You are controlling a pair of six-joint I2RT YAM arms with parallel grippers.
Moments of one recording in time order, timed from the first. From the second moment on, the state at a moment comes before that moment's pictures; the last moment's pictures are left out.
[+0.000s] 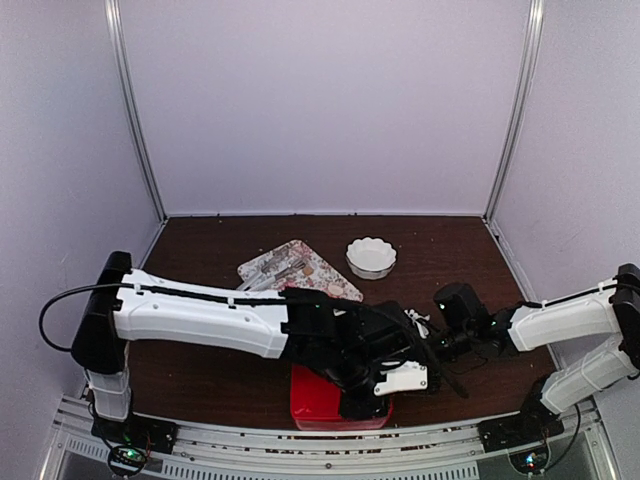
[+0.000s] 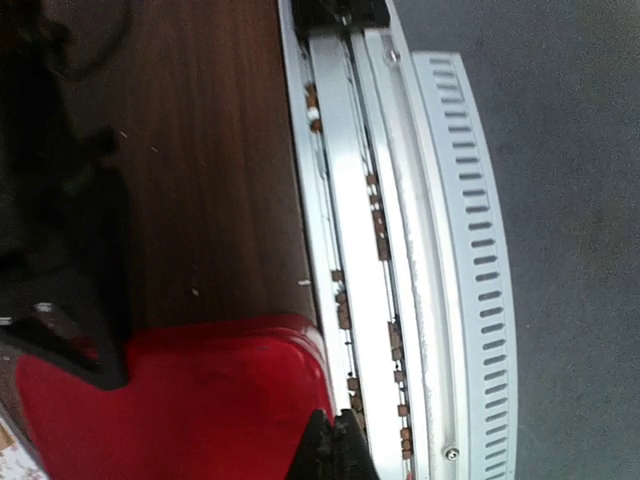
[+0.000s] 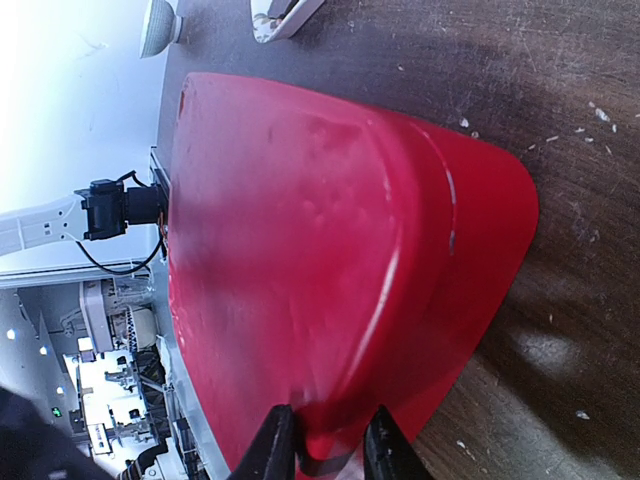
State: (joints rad) left arm -1.44 2.01 1.69 -0.78 0.18 0.24; right arm 0.77 1.35 0.44 0.10 -0.65 0.79
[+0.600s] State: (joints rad) left arm -1.44 2.11 1.73 -0.76 0.16 0.24; right arm 0.77 1.36 0.43 0.12 -0.65 0.79
